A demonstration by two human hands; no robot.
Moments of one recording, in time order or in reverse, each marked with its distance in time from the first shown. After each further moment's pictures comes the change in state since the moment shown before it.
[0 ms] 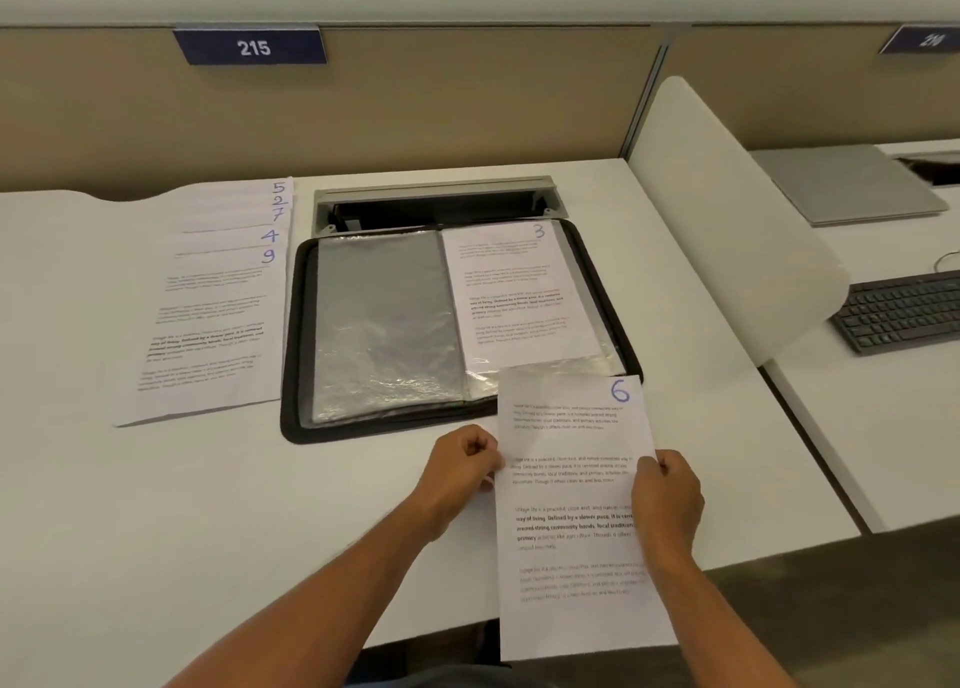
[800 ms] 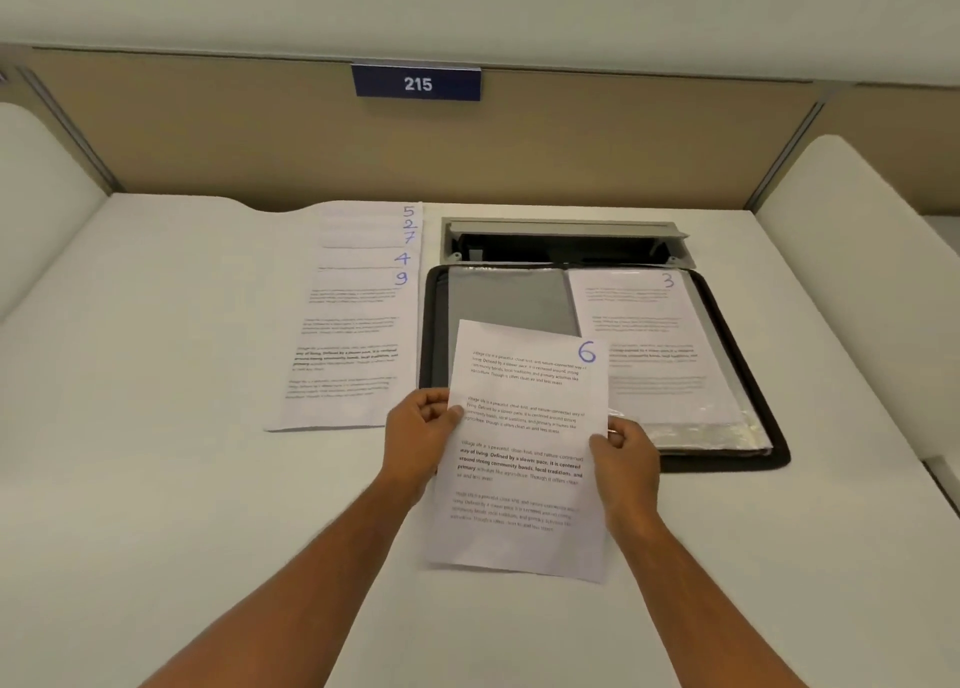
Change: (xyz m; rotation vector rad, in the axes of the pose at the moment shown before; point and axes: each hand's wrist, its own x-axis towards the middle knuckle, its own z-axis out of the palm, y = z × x) left_hand 0.008 0.022 -0.204 -0.119 0.474 0.139; right_hand -0.066 -0.117 0.173 0.180 -0.266 -0.116
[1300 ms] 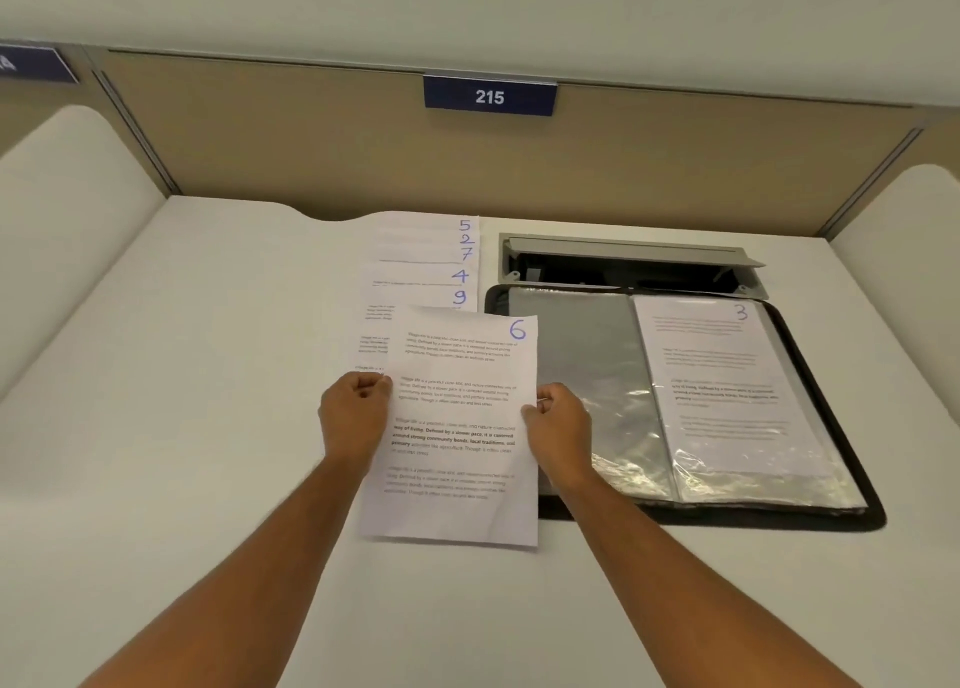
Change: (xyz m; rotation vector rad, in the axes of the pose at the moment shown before) left_hand 0.096 0.004 -0.139 0.142 0.417 0.032; right_hand 0.002 -0.058 0.163 -0.240 -0.220 -0.204
